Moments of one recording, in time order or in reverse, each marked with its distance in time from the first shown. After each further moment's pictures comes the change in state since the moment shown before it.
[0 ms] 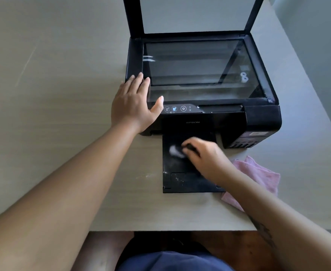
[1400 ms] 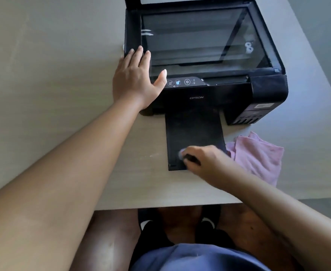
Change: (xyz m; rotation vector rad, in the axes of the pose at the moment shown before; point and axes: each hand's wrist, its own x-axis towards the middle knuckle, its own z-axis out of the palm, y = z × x) left_hand 0.001 -0.002 0.001 0.015 -0.033 -0.007; right_hand -0.061 -0.029 0.016 -0.199 -0.188 -0.034
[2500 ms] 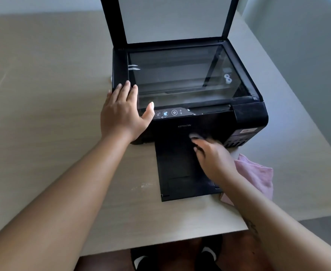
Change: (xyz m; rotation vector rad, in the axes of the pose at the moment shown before) left_hand 0.000 0.000 0.003 -0.015 0.051 0.022; right_hand 0.055 0.059 -0.004 -0.016 0.413 0.273
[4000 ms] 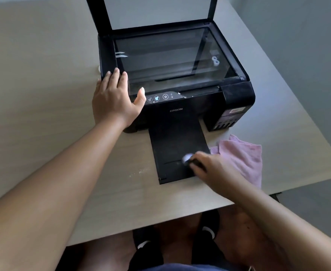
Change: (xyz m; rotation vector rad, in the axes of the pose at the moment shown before) left_hand 0.000 0.000 0.000 -0.021 0.002 0.014; right_hand -0.076 -0.007 -0.029 -0.033 -0.163 -0.007
